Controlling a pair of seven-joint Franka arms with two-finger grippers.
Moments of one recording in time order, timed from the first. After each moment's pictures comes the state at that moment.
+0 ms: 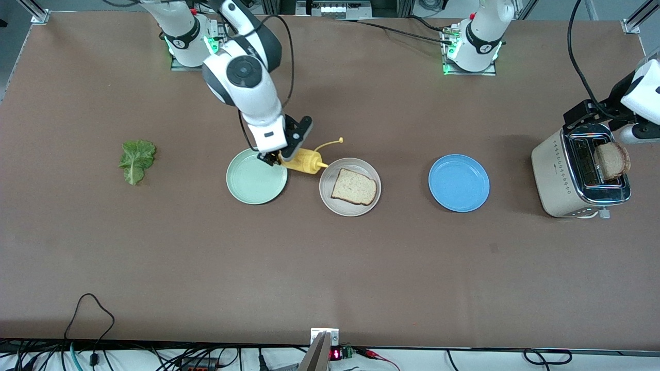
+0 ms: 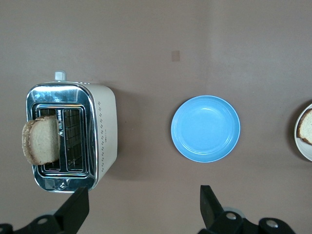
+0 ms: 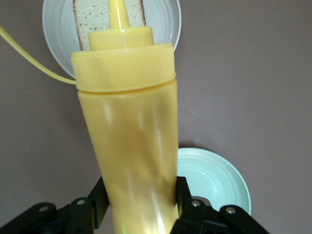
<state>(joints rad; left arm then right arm) 0.07 -0.05 -0.06 -1.70 0.05 1.62 -0.06 0.30 0.39 0.41 -1.88 -0.24 2.29 -0.24</state>
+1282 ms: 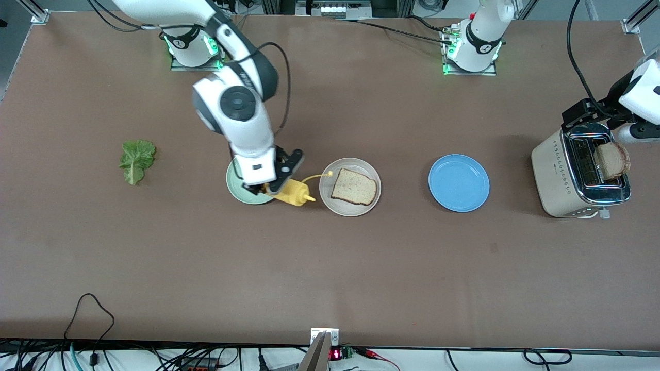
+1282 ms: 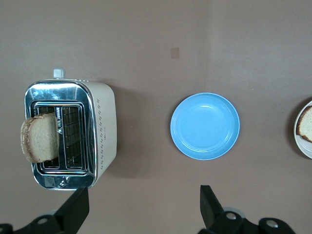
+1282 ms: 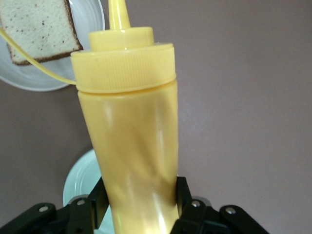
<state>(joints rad) 0.07 -0.05 -0.06 -1.70 0.04 1.61 -0.06 0.22 0.42 0.37 -1.72 -0.24 2.17 -0.36</state>
